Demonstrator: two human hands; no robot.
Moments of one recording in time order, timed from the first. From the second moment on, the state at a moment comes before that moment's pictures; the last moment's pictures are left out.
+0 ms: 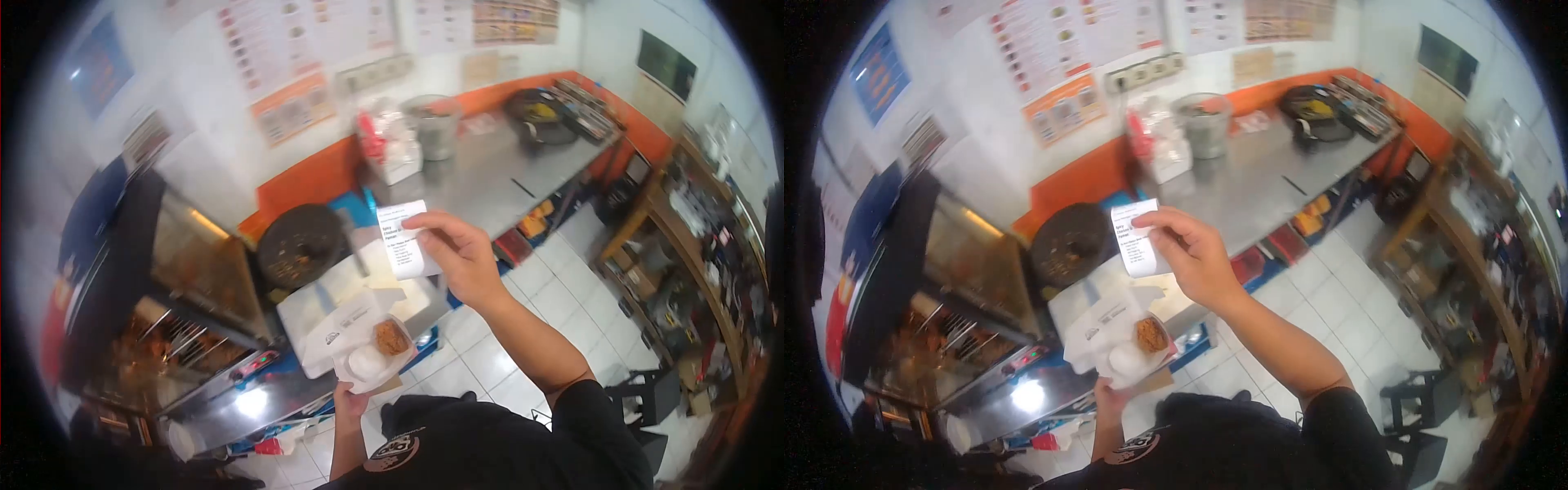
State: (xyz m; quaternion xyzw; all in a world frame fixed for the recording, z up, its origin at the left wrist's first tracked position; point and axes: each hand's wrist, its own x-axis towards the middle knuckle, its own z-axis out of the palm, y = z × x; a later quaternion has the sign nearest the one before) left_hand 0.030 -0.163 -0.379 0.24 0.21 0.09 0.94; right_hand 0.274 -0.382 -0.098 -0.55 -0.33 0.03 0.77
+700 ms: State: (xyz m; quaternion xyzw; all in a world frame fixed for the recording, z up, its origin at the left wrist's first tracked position) left_hand 0.546 -0.383 -0.356 0.22 0.12 -0.05 0.97; right_hand 0.657 -0.657 -0.109 -0.65 -0.23 0.01 0.72
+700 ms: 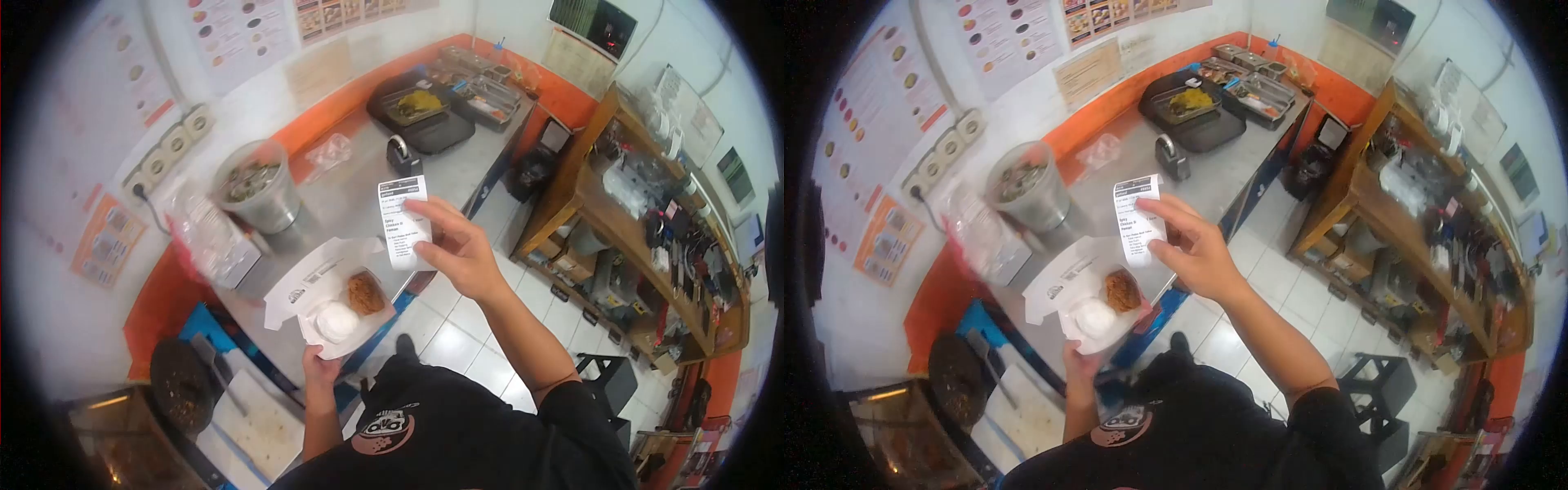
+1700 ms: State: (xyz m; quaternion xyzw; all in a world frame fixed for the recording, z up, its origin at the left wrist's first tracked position) left_hand 0.828 -0.581 -0.430 0.20 0.33 0.15 0.91; right_hand 0.967 -0.792 -0.413 -0.82 -0.31 0.23 0.42
